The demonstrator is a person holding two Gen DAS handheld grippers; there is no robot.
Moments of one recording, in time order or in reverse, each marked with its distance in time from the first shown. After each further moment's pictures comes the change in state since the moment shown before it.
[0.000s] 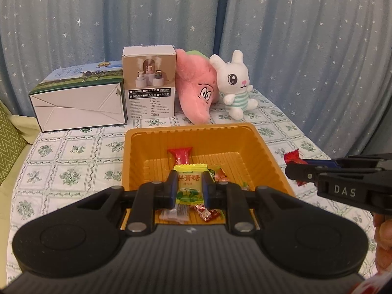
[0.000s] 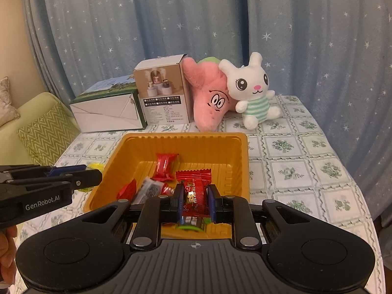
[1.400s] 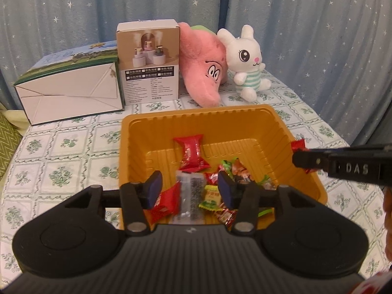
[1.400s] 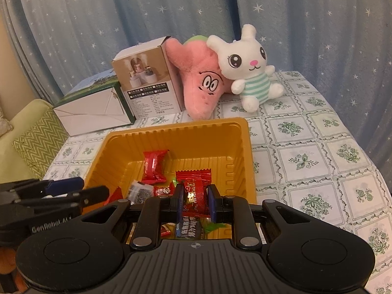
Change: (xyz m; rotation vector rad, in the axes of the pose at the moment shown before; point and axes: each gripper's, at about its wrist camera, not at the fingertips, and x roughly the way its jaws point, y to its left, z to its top) left arm 0.058 0.014 -0.002 0.030 0.080 0.011; right arm 0.056 -0.024 0.007 0.099 0.063 0.020
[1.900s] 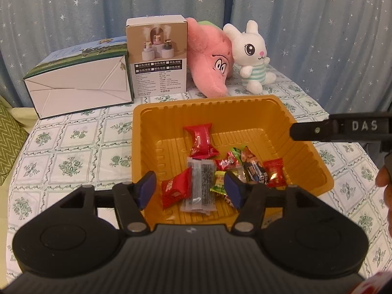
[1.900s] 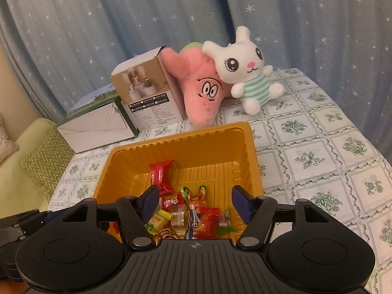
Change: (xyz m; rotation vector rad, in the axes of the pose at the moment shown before) left arm -0.011 0.007 -0.018 0.003 0.004 0.026; right arm -0.002 -0.009 0.002 0.097 -0.036 0.033
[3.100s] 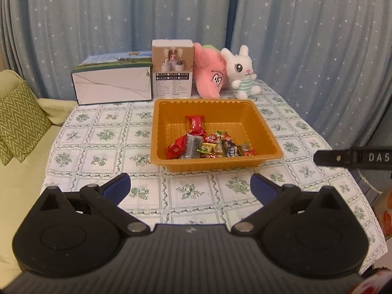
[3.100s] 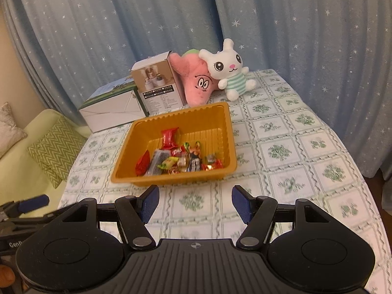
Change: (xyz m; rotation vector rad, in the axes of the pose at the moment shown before) left arm -0.170 -0.029 -0.070 -0.078 -0.083 0.043; right arm -0.169 0.031 -0.080 -0.028 -0.005 -0.046
